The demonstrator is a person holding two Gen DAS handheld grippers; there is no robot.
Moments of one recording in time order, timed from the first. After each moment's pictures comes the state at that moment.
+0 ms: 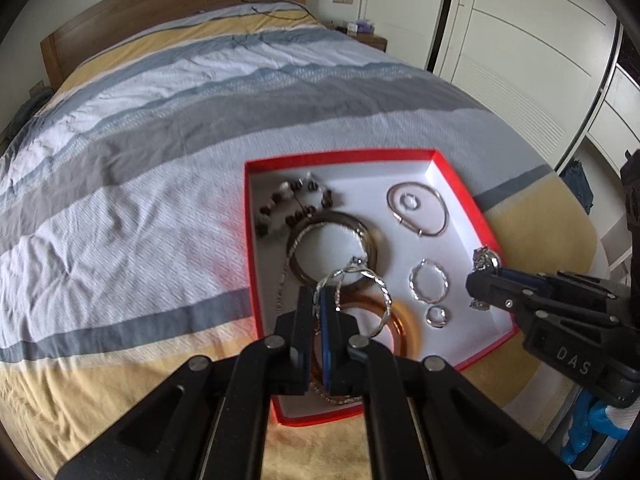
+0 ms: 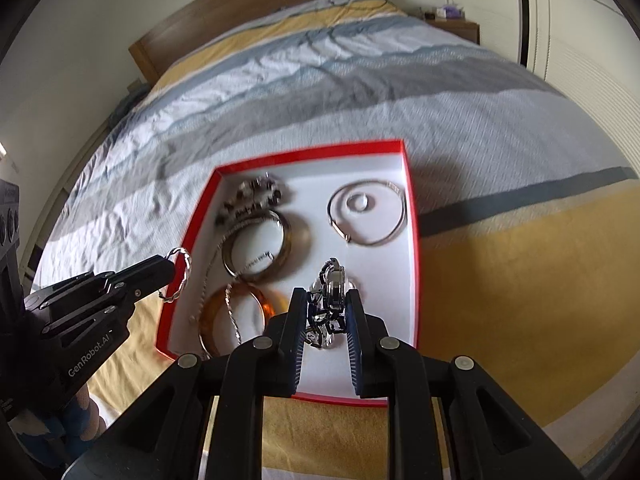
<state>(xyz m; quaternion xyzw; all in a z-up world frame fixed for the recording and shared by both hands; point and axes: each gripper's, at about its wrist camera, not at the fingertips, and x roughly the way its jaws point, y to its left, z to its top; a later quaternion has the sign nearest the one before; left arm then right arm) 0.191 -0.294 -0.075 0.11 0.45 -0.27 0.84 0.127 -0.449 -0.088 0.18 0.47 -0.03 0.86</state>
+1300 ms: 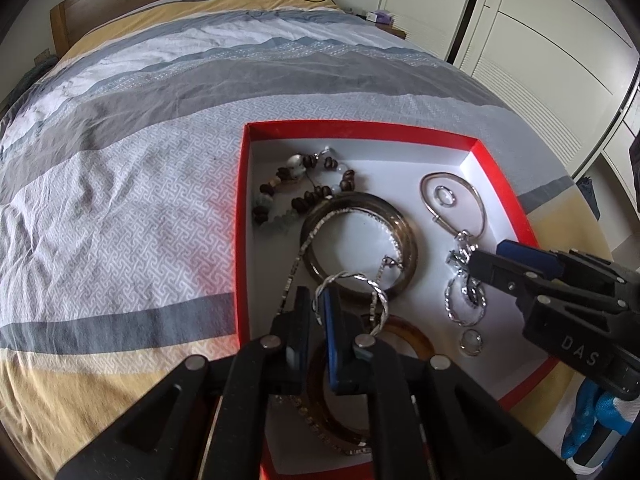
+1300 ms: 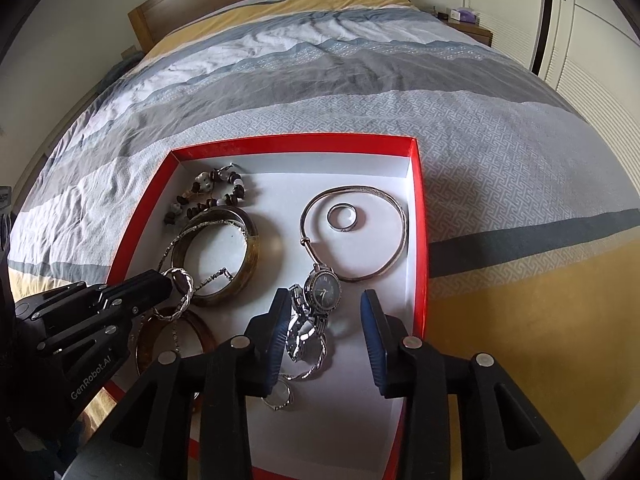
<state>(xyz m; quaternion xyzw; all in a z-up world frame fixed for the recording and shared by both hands) 0.223 -0.301 -0.117 0.08 0.48 -0.25 0.84 0.173 -0.458 -0.113 0.11 0.49 -0.04 0.86</state>
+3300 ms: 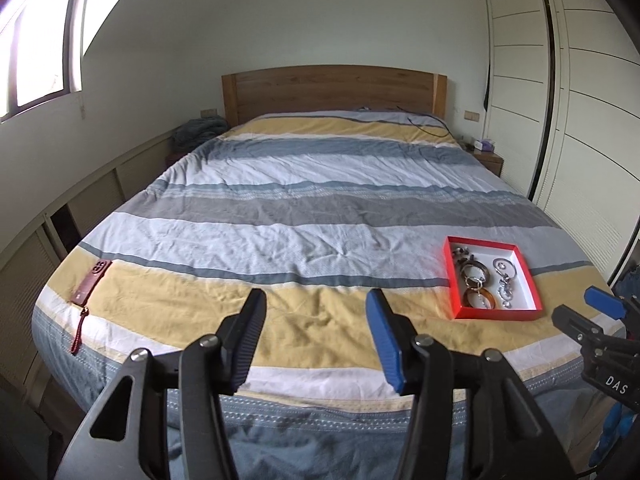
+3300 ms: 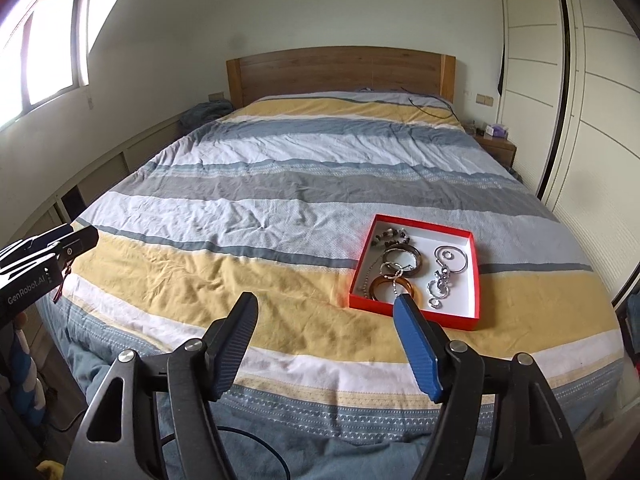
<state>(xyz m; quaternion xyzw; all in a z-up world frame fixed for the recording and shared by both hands) -0.026 0.004 0.103 0.03 0.29 -0.04 0.96 -0.057 -0.246 0.075 0.03 0.33 0.01 0.94</state>
